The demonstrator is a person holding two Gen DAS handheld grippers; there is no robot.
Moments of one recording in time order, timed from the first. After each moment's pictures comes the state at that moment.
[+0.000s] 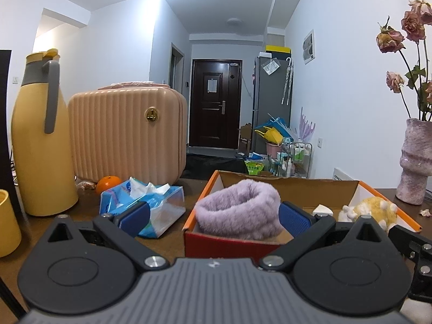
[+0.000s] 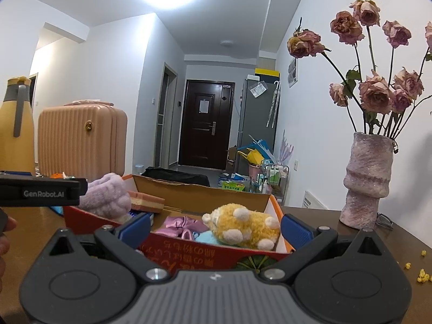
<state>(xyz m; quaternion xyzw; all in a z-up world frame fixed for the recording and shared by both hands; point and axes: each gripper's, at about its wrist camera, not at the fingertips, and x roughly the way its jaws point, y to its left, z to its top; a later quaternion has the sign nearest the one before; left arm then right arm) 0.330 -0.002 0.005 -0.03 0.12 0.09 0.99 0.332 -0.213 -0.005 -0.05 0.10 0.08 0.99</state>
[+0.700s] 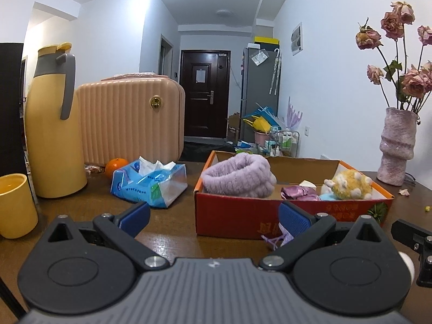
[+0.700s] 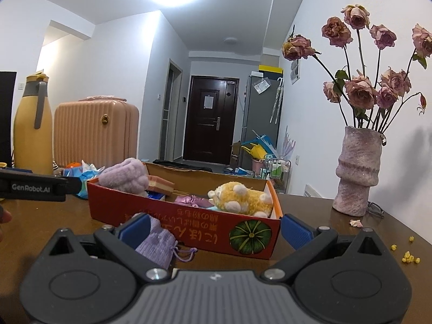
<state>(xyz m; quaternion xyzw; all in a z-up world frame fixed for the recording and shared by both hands) 0.268 0.007 0.002 -0.03 0.15 0.05 0.99 0.272 -0.226 -0.009 -0.06 0.12 0.09 0.99</state>
